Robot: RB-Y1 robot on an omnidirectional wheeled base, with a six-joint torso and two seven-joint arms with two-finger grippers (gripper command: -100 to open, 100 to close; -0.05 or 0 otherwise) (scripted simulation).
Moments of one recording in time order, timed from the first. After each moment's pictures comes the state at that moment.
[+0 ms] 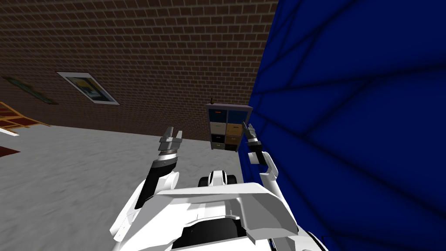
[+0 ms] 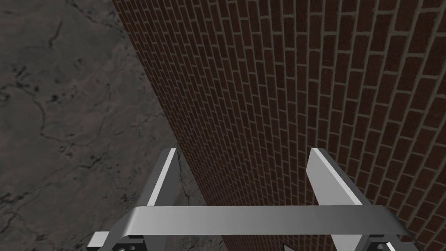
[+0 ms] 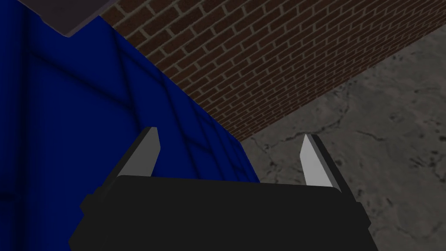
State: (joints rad) left arm 0.48 0.05 0.03 -2.26 -0.10 -0.44 0.14; right arm 0.15 -0.18 -0.07 -2.08 0.26 -0.23 0.62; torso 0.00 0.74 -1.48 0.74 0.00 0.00
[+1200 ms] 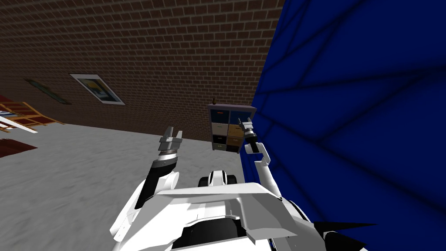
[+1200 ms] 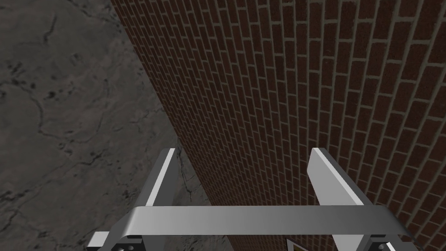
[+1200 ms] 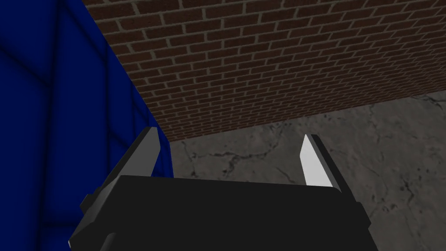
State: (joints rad) left arm 0.48 0.05 0.03 -2.26 -0.10 -0.44 0.14; right arm -0.06 -0.20 -0.08 -1.98 0.42 -0.12 0.94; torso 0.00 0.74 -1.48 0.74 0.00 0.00
